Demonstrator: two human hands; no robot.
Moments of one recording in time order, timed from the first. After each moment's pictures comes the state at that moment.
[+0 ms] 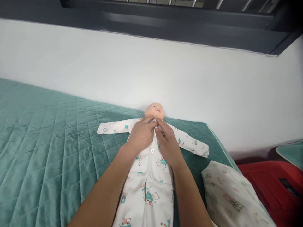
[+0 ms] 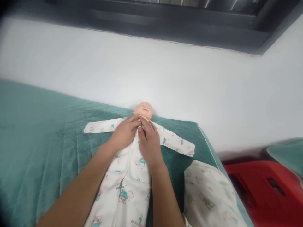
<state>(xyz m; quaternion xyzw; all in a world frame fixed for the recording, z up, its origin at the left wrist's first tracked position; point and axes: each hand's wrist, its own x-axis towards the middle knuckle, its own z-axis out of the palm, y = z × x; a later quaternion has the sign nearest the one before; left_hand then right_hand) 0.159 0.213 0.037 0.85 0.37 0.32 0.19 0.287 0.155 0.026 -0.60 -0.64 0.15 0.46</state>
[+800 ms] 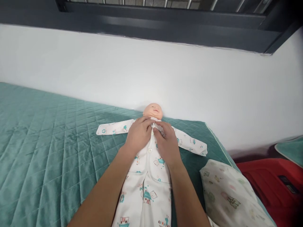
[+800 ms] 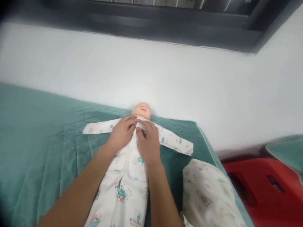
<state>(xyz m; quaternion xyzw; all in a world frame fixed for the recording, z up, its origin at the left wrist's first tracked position) 0.160 0.213 0.034 0.81 0.41 0.37 0.18 0.280 0.150 0.034 -0.64 -0.59 0.12 0.49</state>
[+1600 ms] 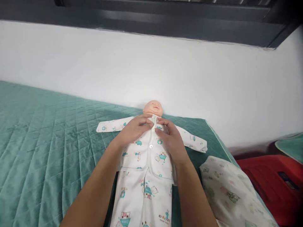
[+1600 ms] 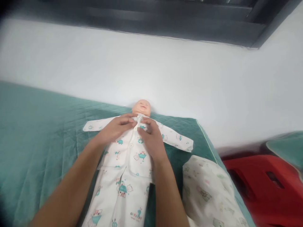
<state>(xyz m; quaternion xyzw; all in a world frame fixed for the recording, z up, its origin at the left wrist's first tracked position) 0.131 0.208 0.064 0.78 0.33 0.32 0.43 0.293 0.149 0.033 -0.54 -0.51 0.33 0.59</state>
